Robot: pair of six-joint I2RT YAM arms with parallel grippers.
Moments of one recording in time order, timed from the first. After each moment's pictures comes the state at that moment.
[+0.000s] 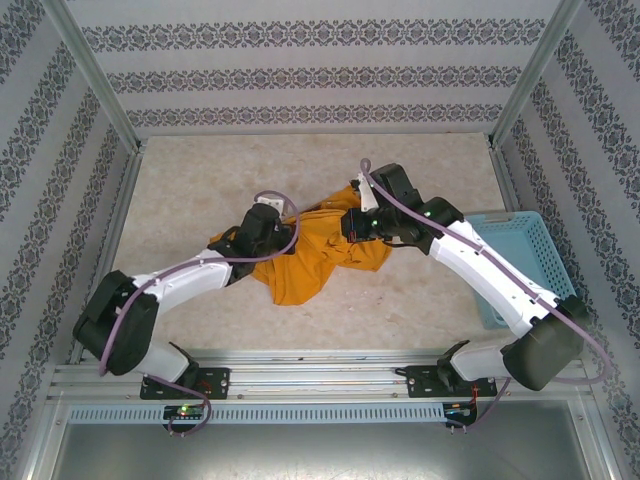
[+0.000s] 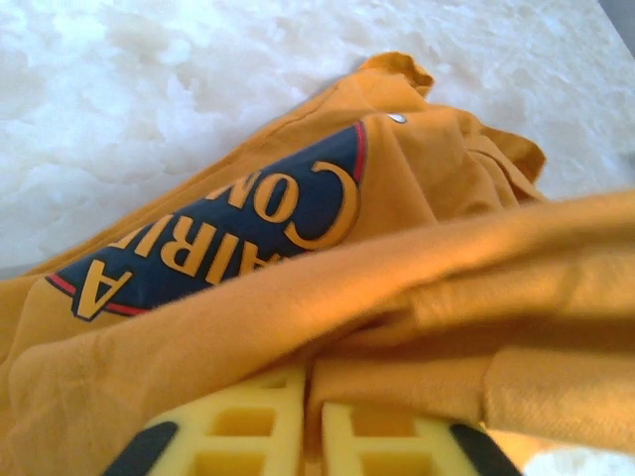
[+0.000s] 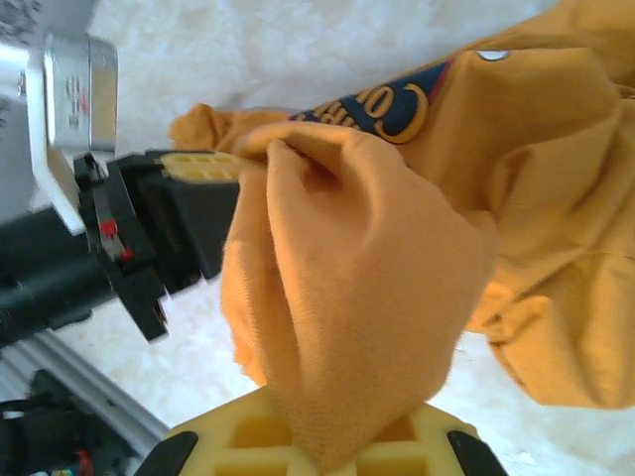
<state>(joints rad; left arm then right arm) -0.59 1.43 0.80 0.02 -0.05 -0.48 0.58 1.35 1.27 -0.74 -0.28 0.49</state>
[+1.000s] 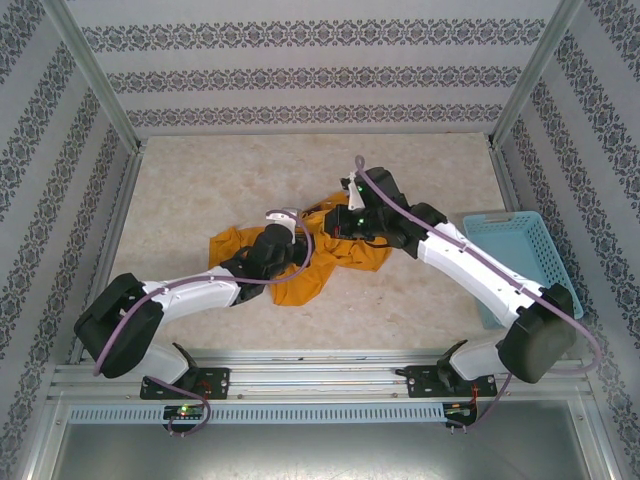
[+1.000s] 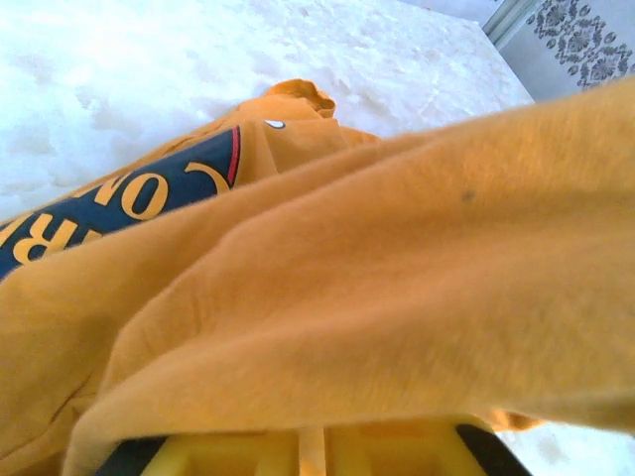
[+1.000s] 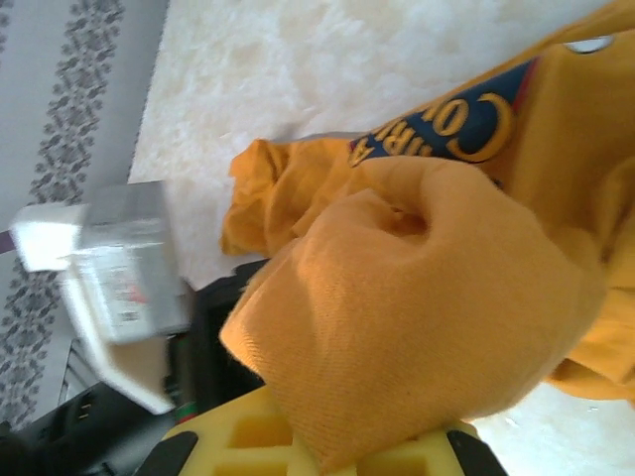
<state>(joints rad) -0.72 1.46 0.71 0.27 -0.14 -0.57 0.61 1.40 1.20 -0.54 -0.30 0.68</state>
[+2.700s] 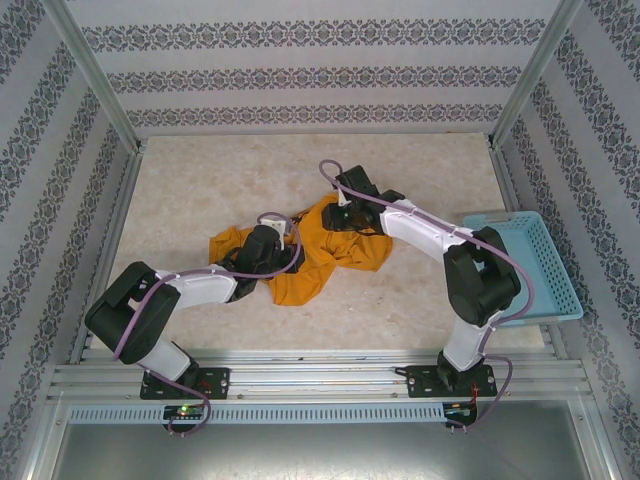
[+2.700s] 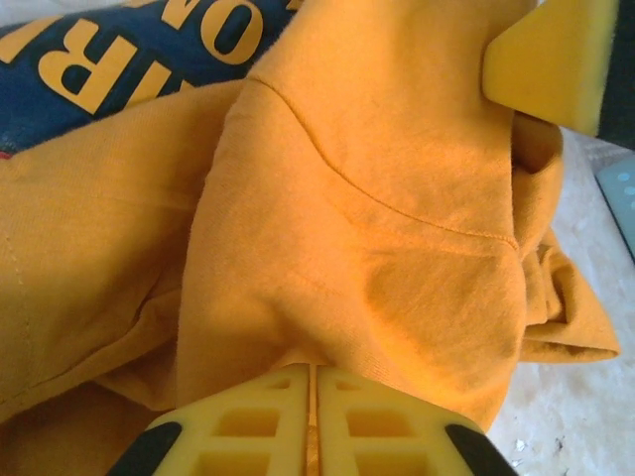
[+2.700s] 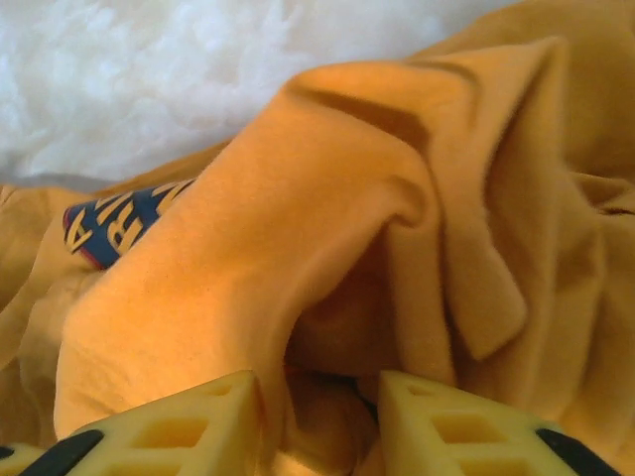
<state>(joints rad) -0.59 1.54 0.63 0.32 0.11 -0.63 0.54 1.78 1.29 -0.45 -0.10 0.44</state>
